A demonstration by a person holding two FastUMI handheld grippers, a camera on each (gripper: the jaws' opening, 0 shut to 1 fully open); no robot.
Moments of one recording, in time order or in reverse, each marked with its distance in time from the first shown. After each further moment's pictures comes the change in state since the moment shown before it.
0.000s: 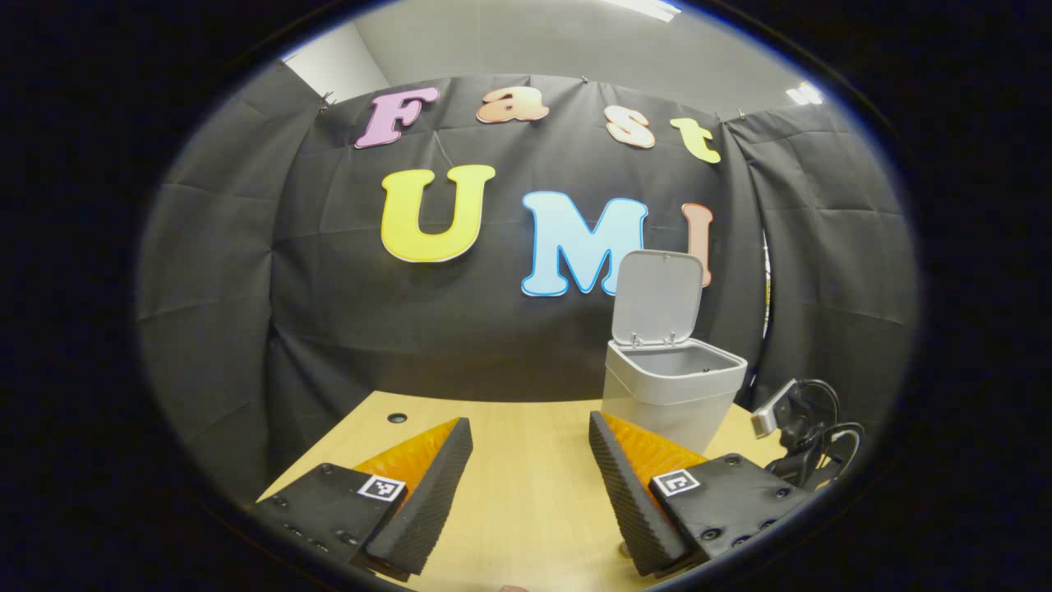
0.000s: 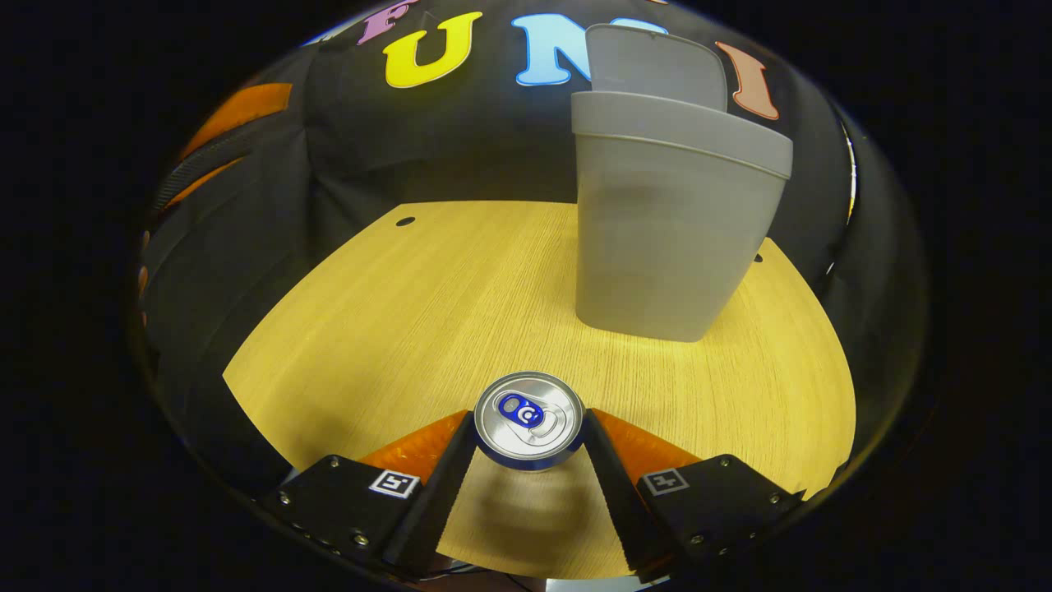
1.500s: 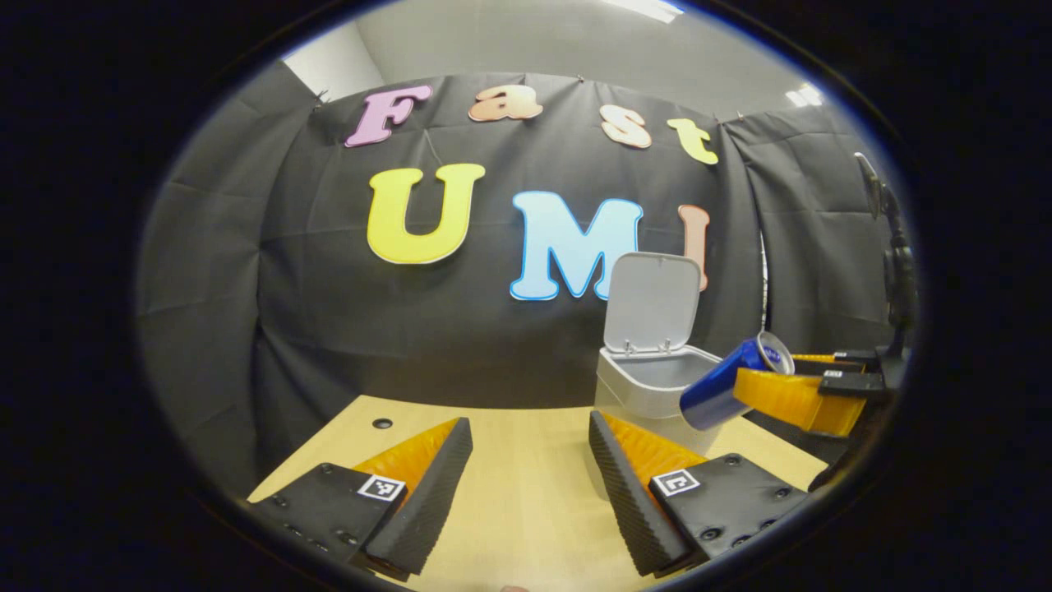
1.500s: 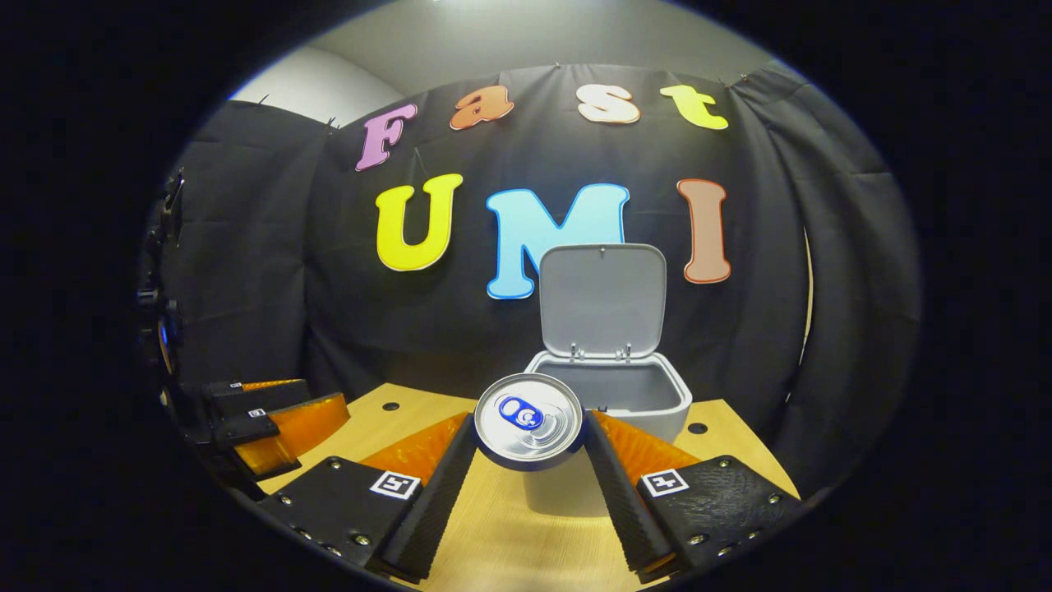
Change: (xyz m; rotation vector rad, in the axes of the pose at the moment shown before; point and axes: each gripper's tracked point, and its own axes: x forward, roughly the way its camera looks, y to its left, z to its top) left arm 0.033 -0.014 0.007 -0.003 -0.016 -0.019; right arm -0.116 -0.049 0.211 -0.025 -0.639 -0.088
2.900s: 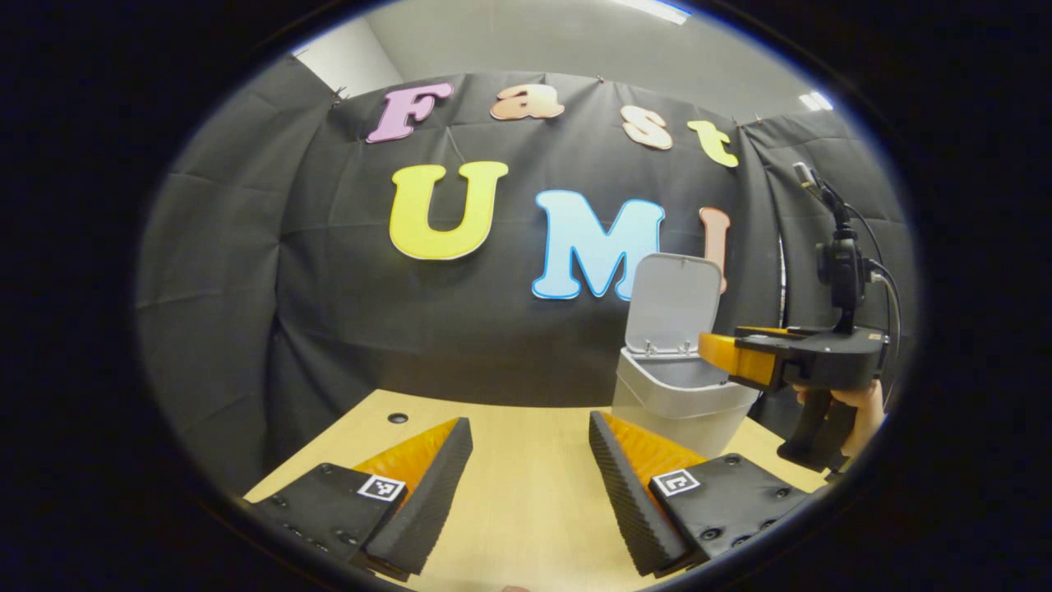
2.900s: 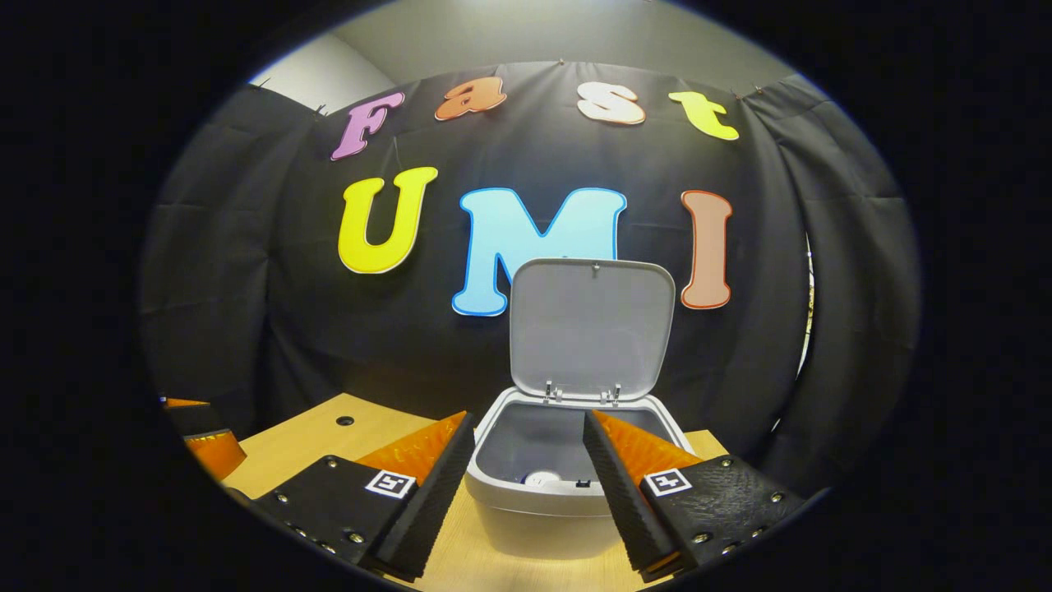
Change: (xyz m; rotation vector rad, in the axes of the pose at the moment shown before) left arm -0.005 0.019 0.000 -0.027 0.005 0.060; right arm 0.087 -0.026 0.017 -0.048 -0.002 -0.087
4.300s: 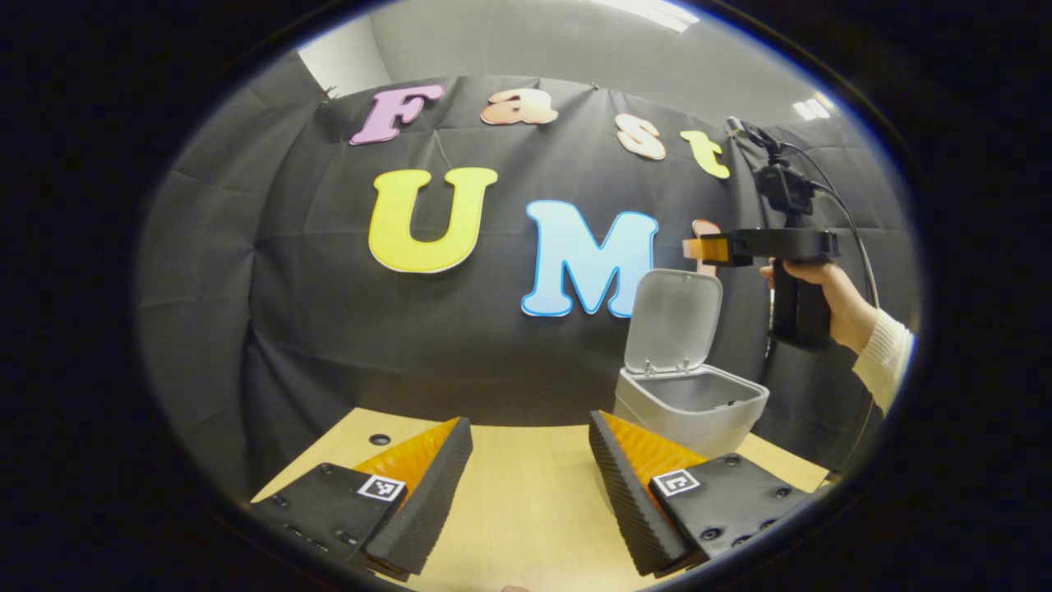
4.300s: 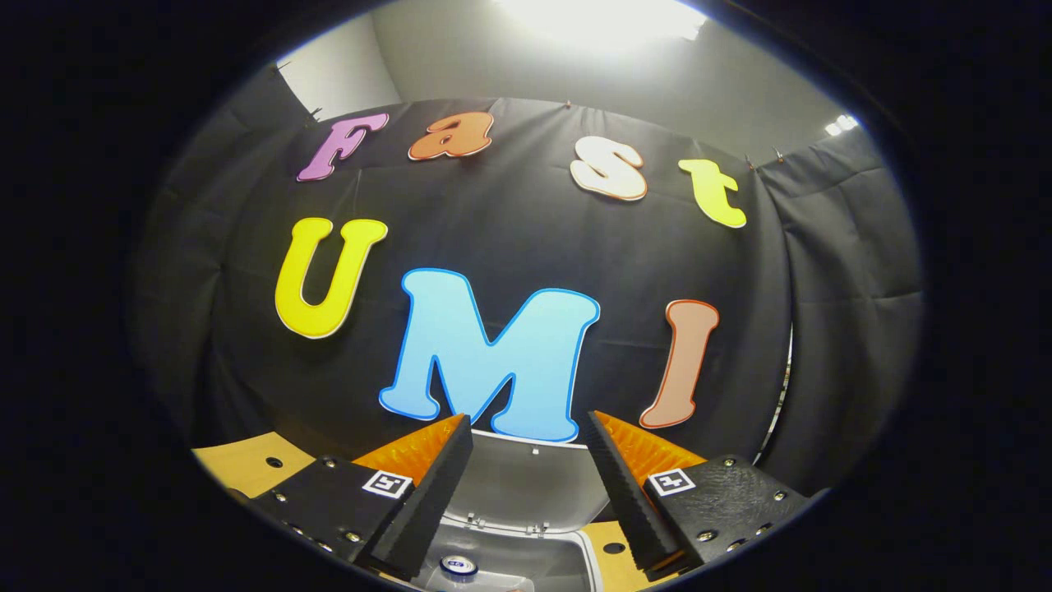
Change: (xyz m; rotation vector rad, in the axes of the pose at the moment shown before) left arm 0.056 0.014 0.020 0.000 -0.042 -0.093; right arm 0.097 -0.055 0.162 -0.160 -0.183 -0.156
